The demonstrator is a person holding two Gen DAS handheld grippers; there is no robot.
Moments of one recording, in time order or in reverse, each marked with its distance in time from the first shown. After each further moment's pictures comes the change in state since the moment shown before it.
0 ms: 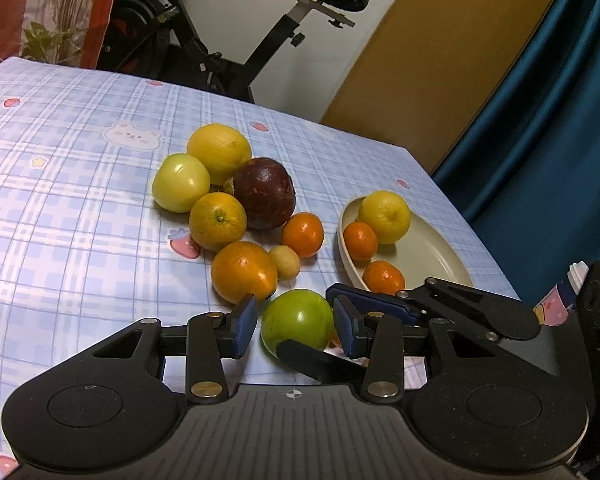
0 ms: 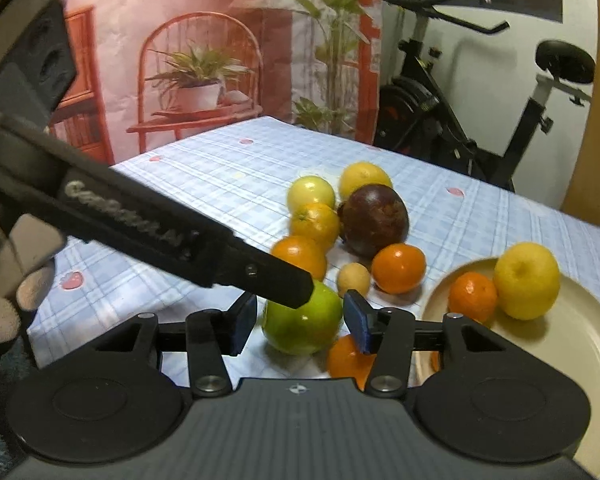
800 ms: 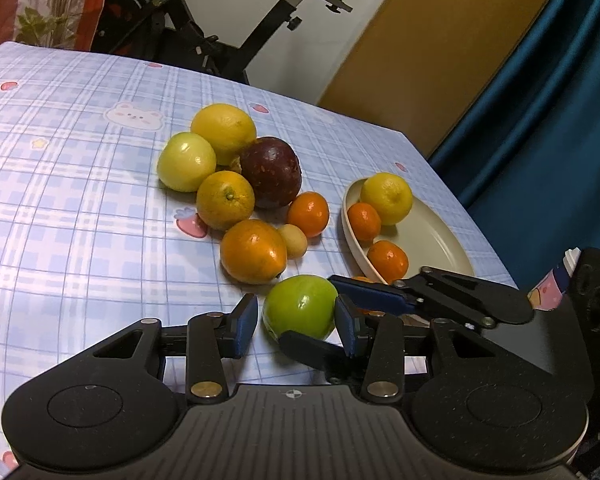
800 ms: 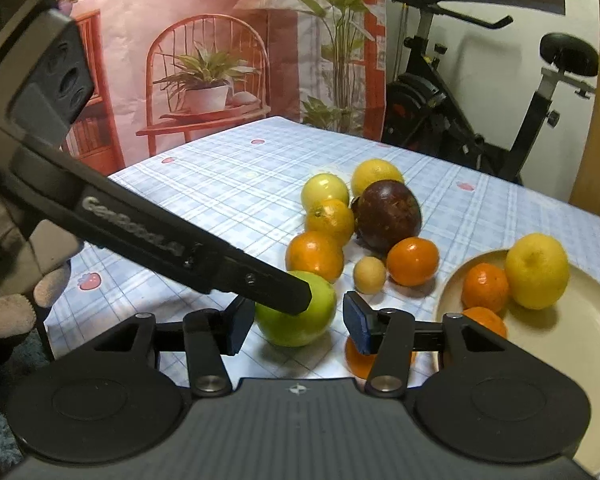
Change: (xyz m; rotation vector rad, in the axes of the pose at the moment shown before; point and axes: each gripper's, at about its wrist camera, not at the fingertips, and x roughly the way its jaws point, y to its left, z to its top) left arm -0.002 0.009 -0.002 -0.002 0.046 -0.028; right arm 0.006 0.003 0.000 0.027 0.031 0.026
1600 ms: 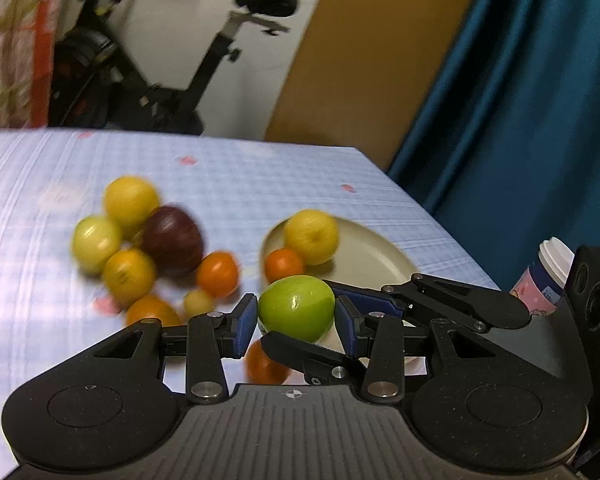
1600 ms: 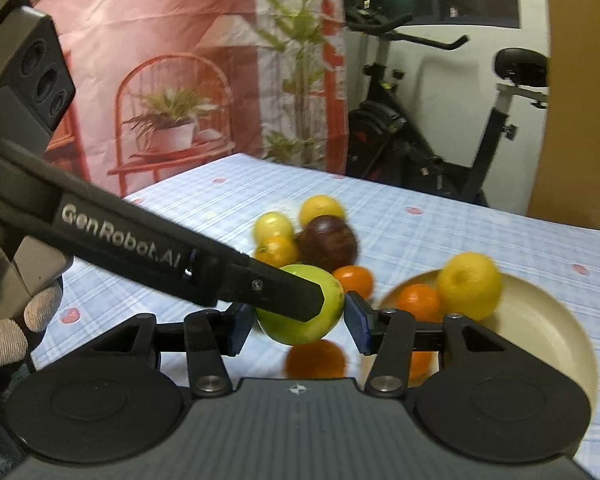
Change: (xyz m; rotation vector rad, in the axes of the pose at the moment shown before) left arm 0.019 -0.081 0.024 0.192 -0.073 -0.018; right arm -0.046 -0.032 0.004 0.083 -0.126 -0.117
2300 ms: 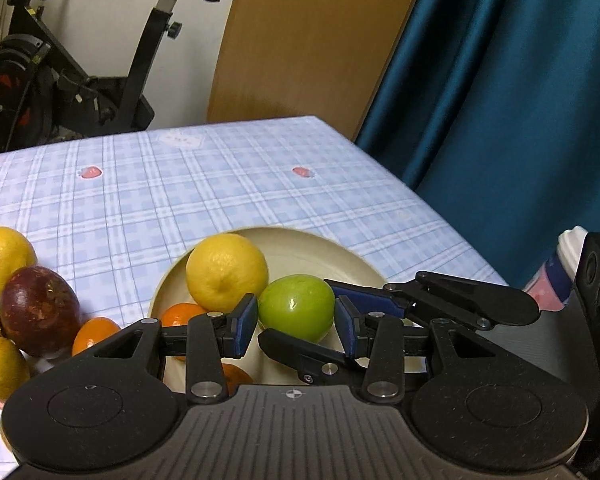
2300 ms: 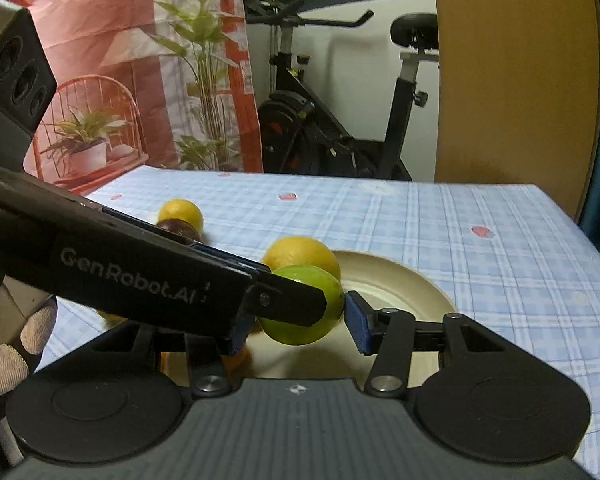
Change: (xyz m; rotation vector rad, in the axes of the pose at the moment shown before) left arm 0.100 -0.044 0.034 0.097 0.115 -0.038; right arm -0.002 -0.098 -0.003 0.146 0.053 -0.140
